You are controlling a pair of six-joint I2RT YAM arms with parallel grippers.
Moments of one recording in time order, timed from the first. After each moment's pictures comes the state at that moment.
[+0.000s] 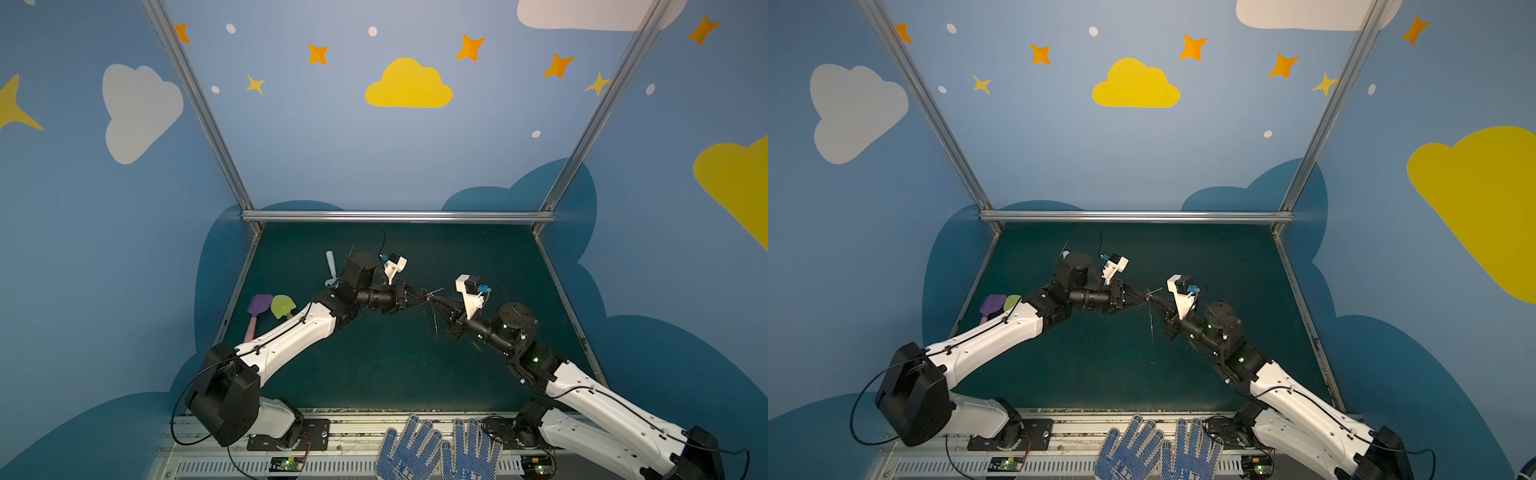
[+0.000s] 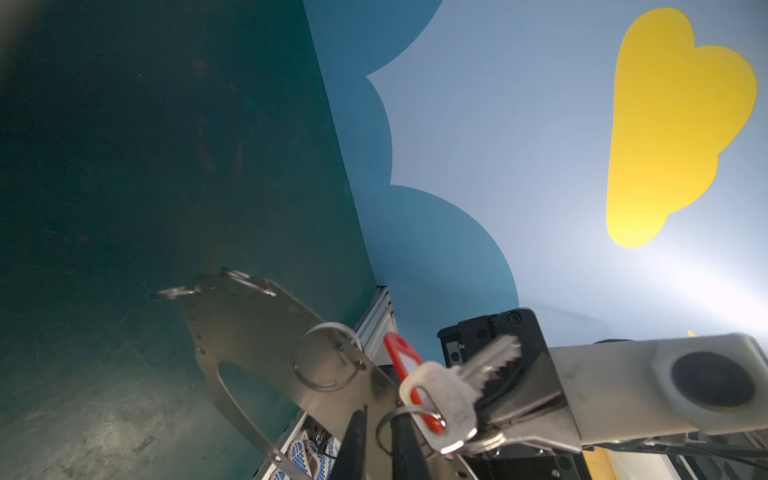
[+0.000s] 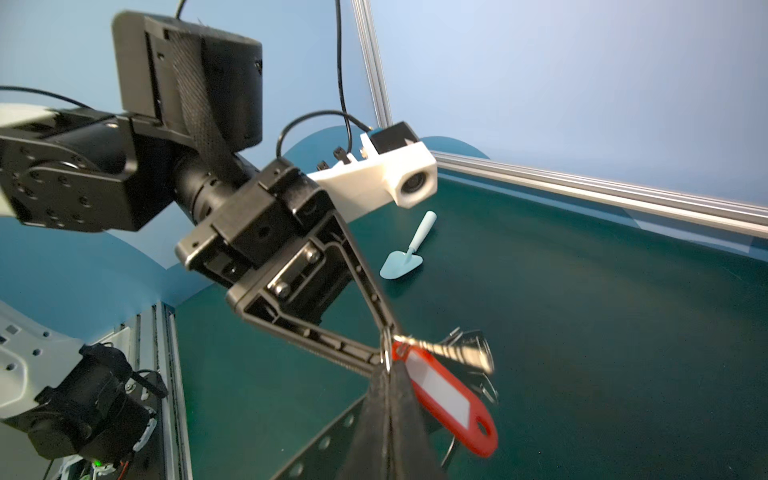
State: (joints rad) left arm -0.62 1.41 1.00 0.01 0.77 -0.98; right arm 0.78 0.85 0.57 0.20 -0.16 0.19
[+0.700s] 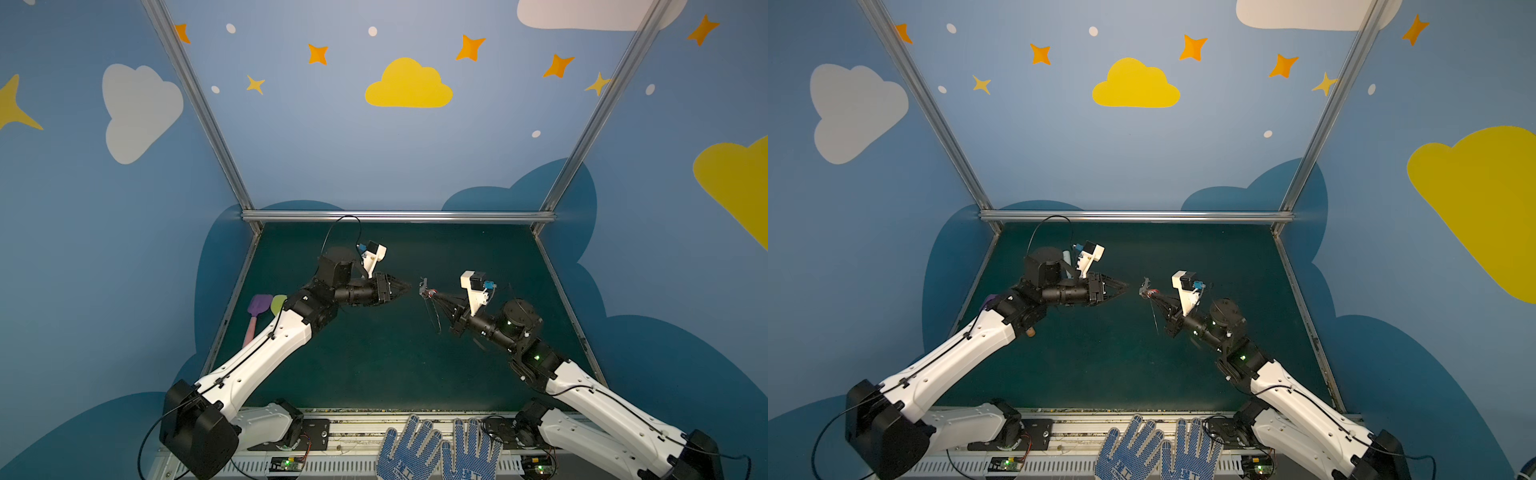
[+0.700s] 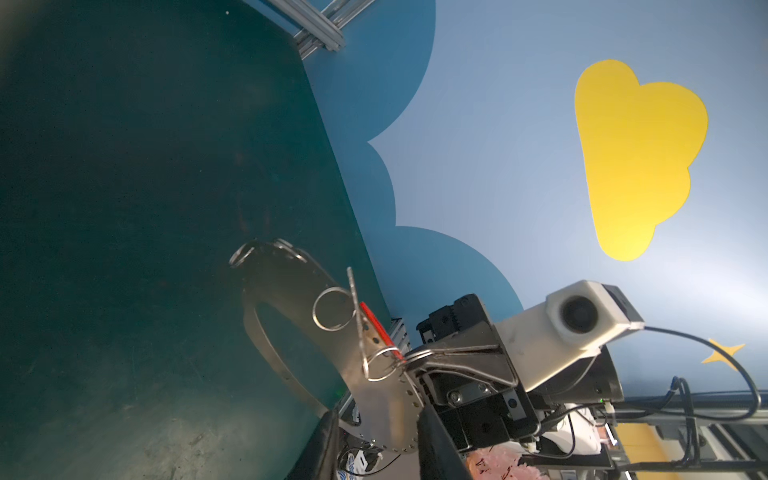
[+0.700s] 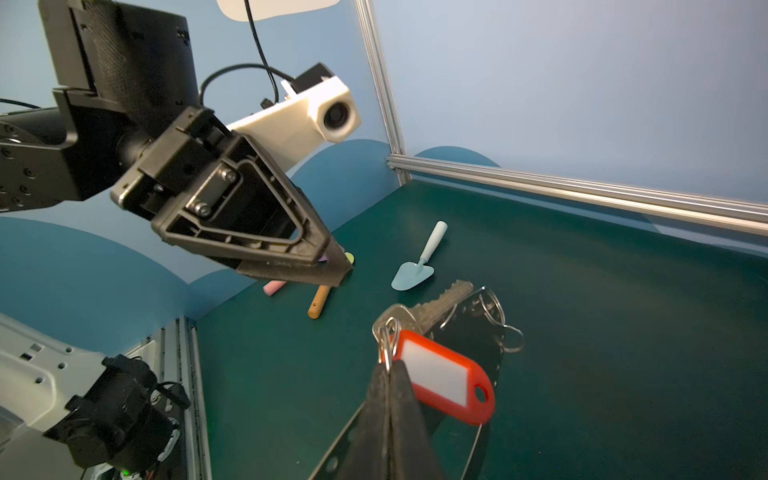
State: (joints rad) left arm -0.55 1.23 1.07 -0.20 0.70 -0.83; right arm 0.72 0.86 0.57 0.23 -0.28 0.25
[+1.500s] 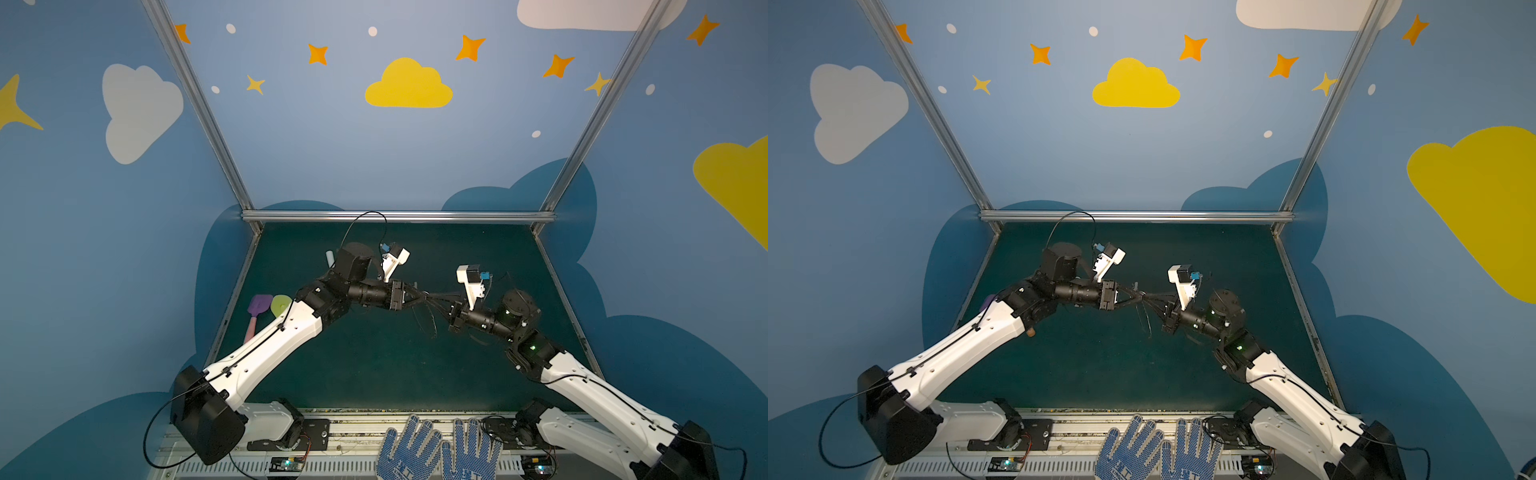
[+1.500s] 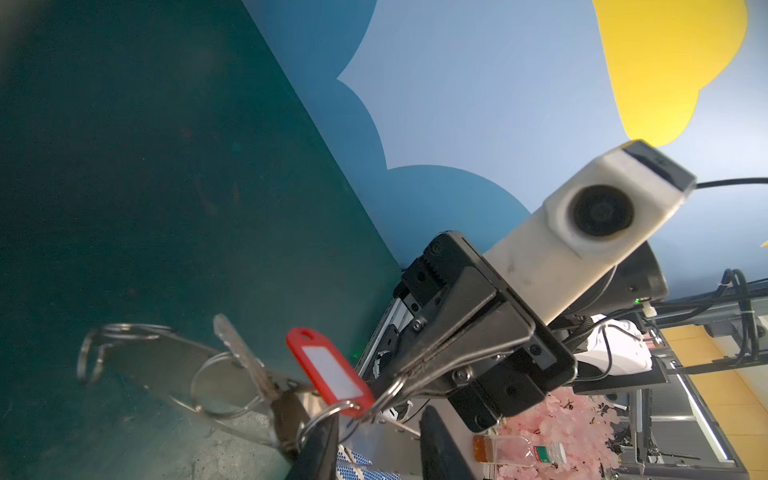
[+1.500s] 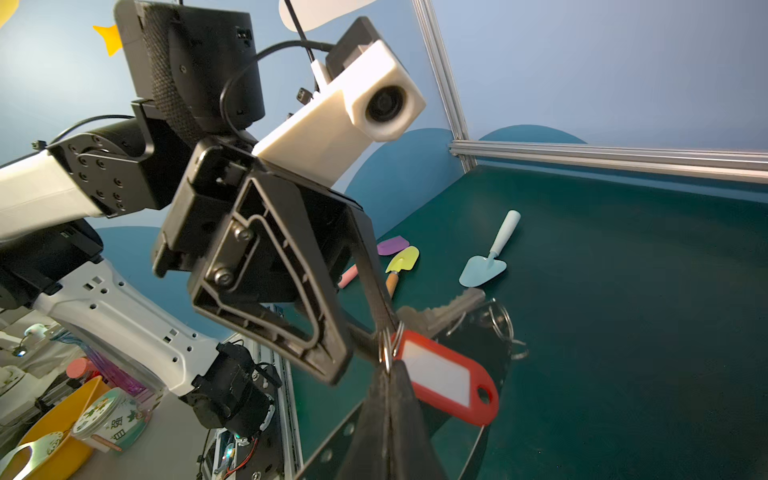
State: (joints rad) left arm -0.64 1.31 1.18 -0.35 0.73 -0.61; right arm 0.66 0.93 0.62 0.28 -0.52 0.39
